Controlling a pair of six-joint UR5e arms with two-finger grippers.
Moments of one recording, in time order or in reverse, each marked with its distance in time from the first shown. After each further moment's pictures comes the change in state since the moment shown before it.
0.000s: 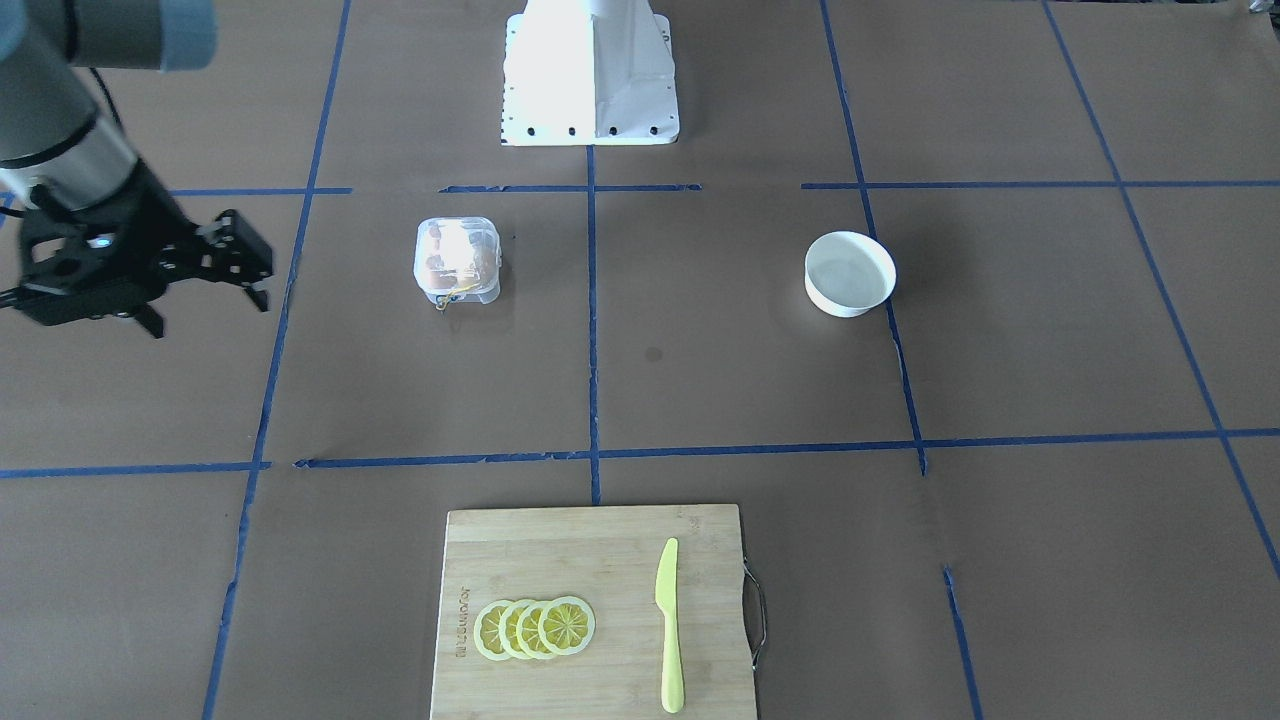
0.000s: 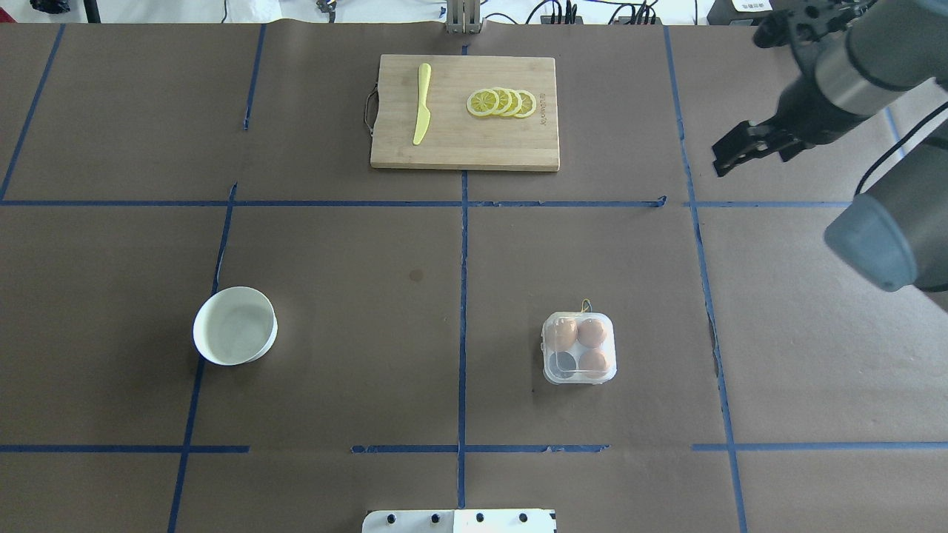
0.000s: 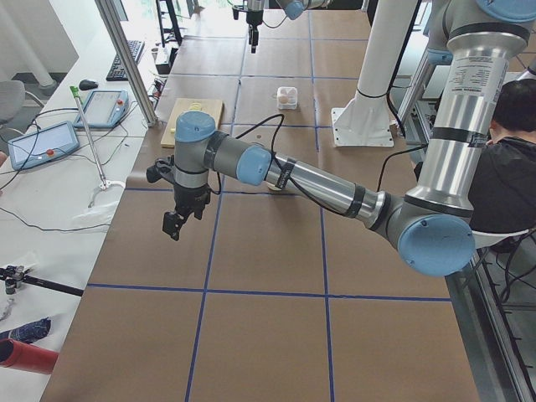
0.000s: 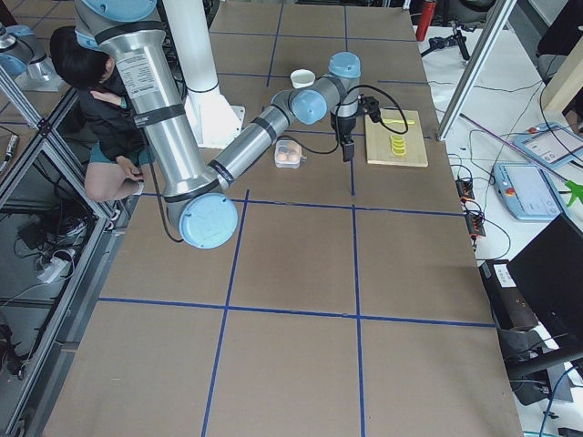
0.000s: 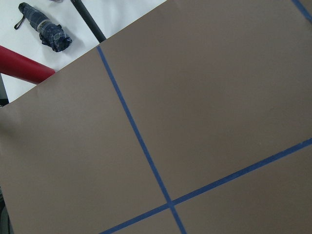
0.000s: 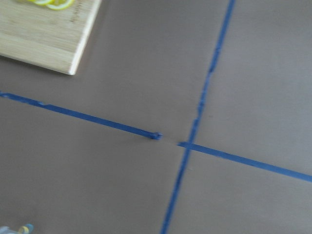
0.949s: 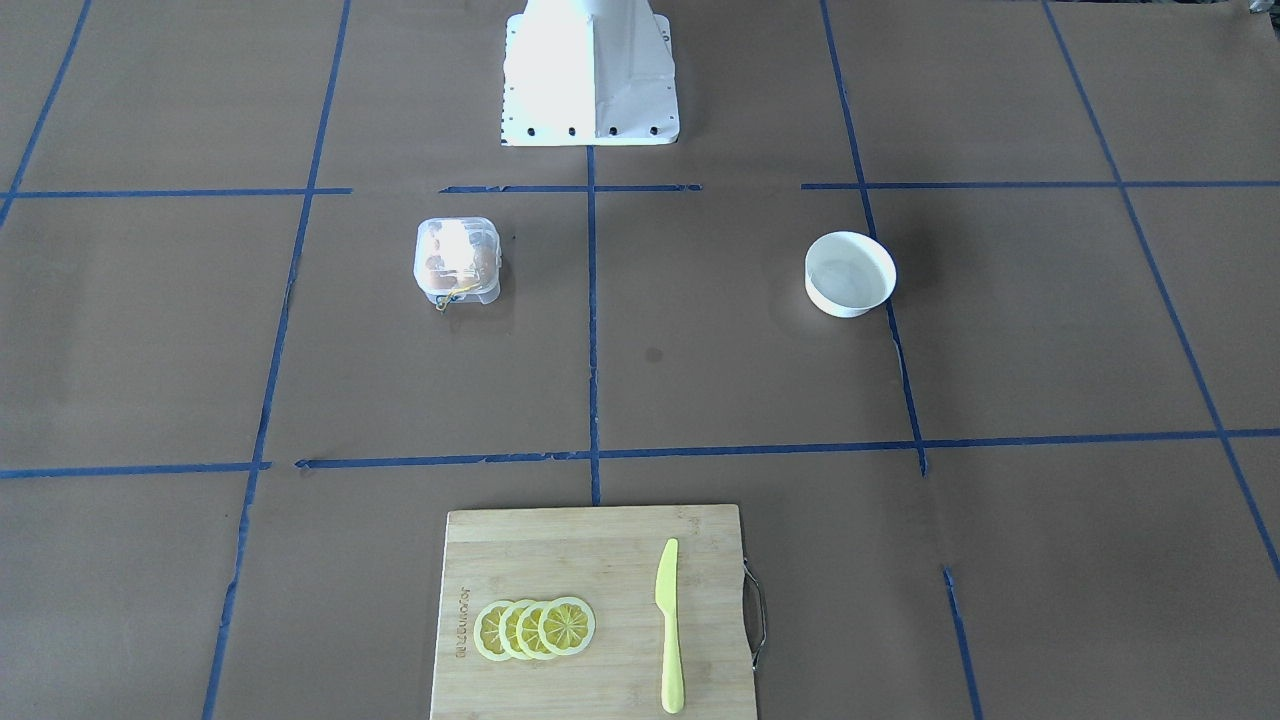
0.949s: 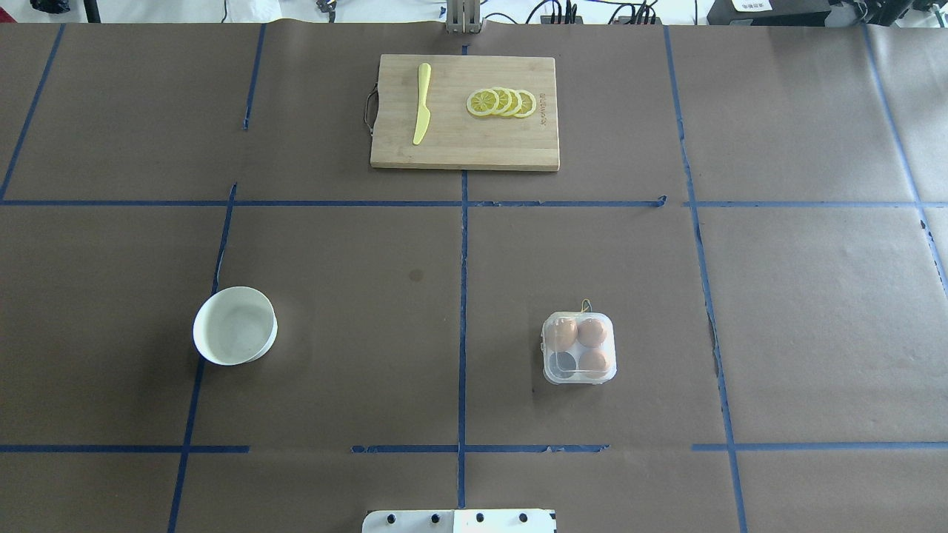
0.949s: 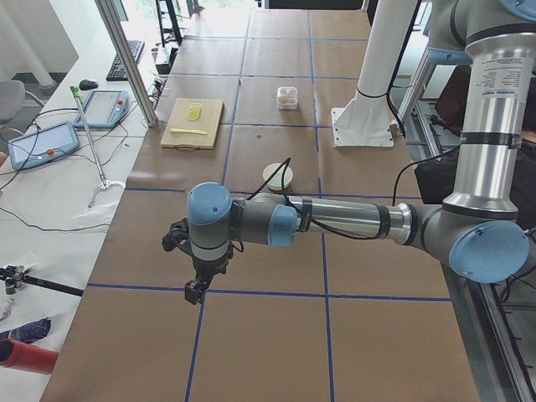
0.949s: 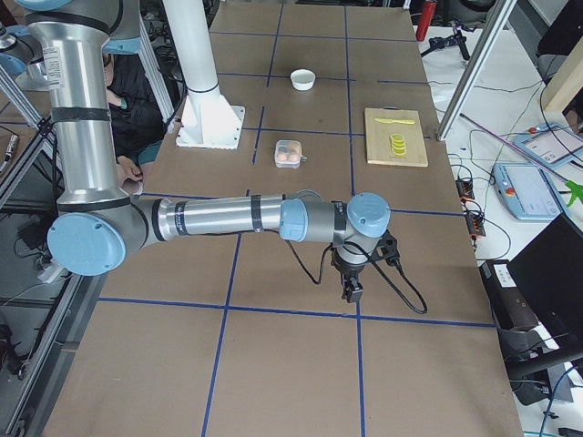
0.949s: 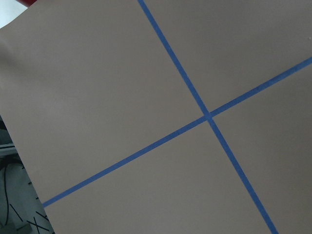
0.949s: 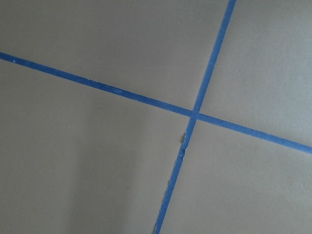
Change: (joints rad) left arm -0.110 0.107 0.090 -0.059 -0.082 0.171; right arm 0.460 -0.216 -0.380 0.004 0.158 -0.727
